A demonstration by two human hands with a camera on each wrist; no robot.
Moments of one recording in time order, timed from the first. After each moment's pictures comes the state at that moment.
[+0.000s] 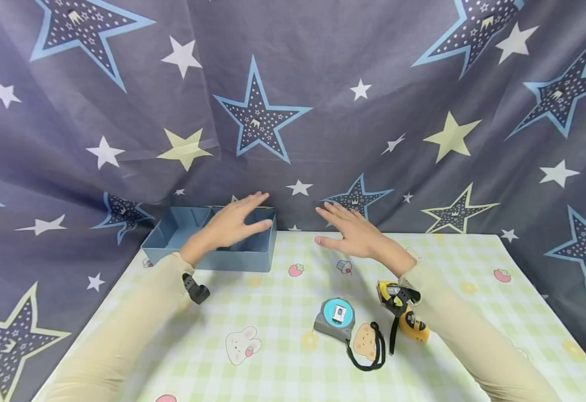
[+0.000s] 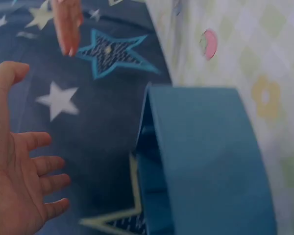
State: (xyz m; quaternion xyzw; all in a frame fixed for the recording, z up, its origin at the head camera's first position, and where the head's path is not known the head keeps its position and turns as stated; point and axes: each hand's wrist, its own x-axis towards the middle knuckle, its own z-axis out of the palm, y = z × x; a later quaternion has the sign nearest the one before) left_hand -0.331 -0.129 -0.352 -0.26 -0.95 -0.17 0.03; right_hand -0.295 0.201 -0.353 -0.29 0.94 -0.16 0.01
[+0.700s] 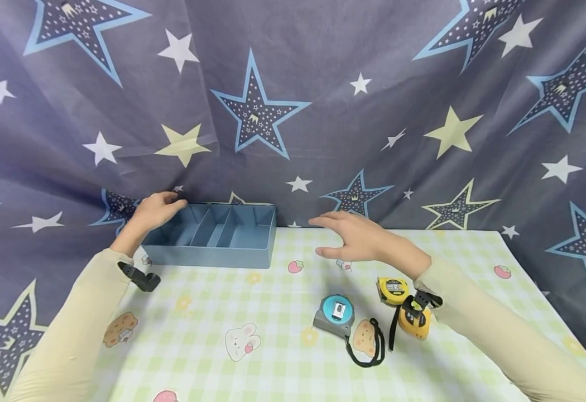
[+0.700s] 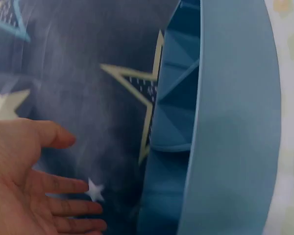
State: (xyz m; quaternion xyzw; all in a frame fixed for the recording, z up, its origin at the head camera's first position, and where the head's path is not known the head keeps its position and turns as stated) left_hand -0.344 -0.275 -0.340 -0.01 -0.97 -0.23 0.02; right_hand -0.261 0.197 -0.319 -0.37 0.92 -0.13 -0.01
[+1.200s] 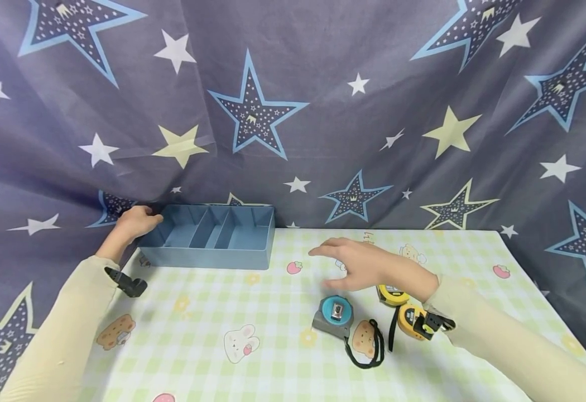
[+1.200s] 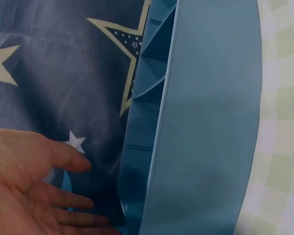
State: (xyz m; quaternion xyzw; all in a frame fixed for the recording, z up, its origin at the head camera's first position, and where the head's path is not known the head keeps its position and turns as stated) left_hand -0.337 -0.313 -0.354 0.06 -0.98 -0.20 -0.02; right_hand -0.232 0.204 -0.341 -0.42 0.89 -0.14 0.04
